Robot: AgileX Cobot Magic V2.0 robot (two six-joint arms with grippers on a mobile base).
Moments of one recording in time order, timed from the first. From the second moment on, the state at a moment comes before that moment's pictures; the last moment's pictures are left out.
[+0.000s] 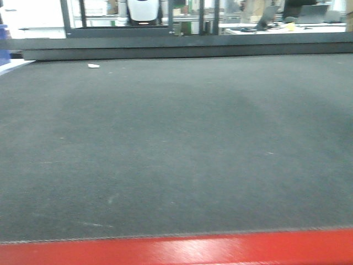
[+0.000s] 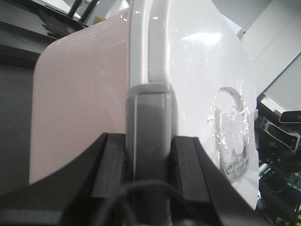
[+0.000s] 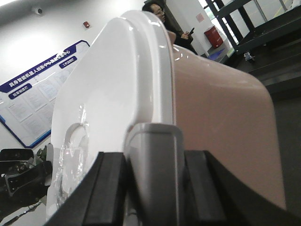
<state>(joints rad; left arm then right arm) 0.02 1.35 -1.36 -1.58 1.01 0.93 -0.20 1.23 -1.24 1.66 0.96 -0.90</state>
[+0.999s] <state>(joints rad) 0.02 1.35 -1.36 -1.58 1.01 0.93 -0.20 1.23 -1.24 1.66 0.96 -0.90</state>
